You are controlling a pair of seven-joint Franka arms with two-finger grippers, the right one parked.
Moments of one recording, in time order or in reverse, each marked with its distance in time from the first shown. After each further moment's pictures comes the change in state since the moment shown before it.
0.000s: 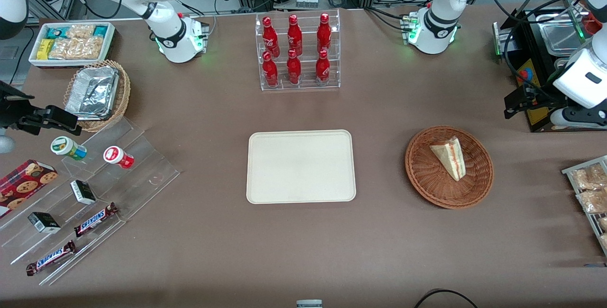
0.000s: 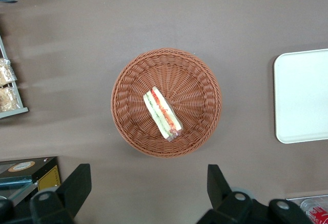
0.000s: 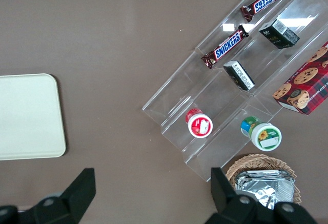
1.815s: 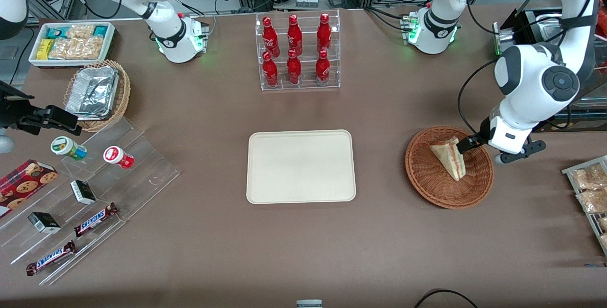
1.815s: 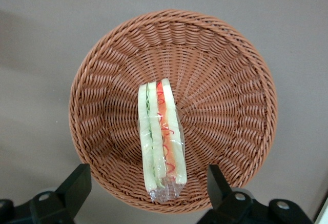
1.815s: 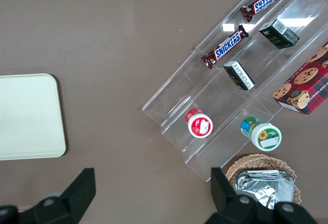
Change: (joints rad) arm 0.003 0.086 -0.004 -0.555 -0.002 0.621 -0.448
